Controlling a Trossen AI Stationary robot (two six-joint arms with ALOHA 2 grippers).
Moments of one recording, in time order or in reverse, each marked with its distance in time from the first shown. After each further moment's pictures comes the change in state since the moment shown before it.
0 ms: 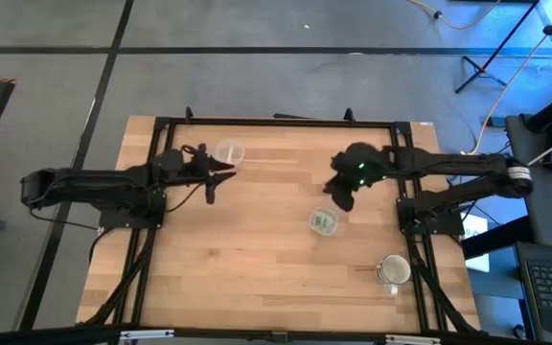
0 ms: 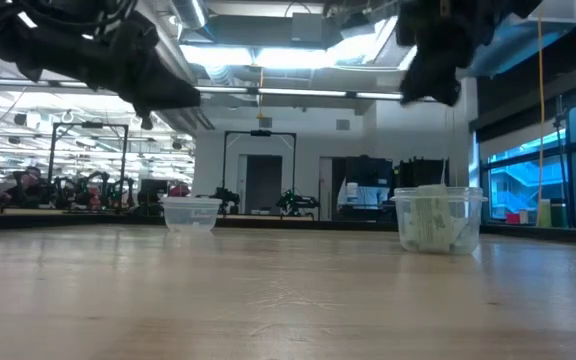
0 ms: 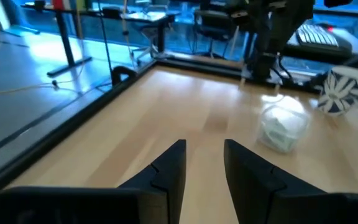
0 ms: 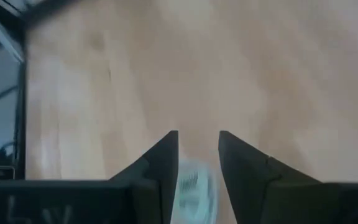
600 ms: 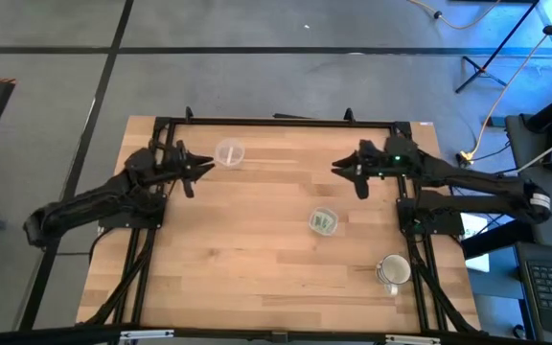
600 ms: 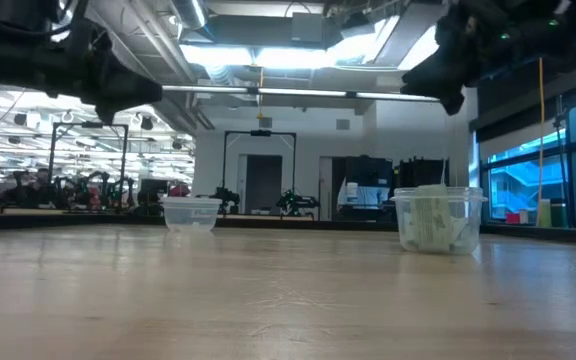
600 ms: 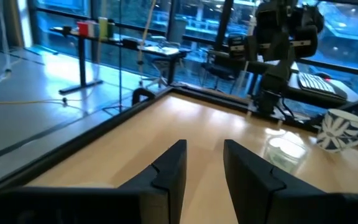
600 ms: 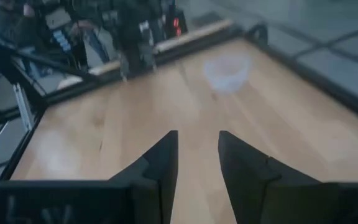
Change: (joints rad) left arm 0.275 -0.483 -0.161 -0.171 0.223 -0.085; right arm -0.234 -0.341 -0.404 0.551 -0.126 -0.175
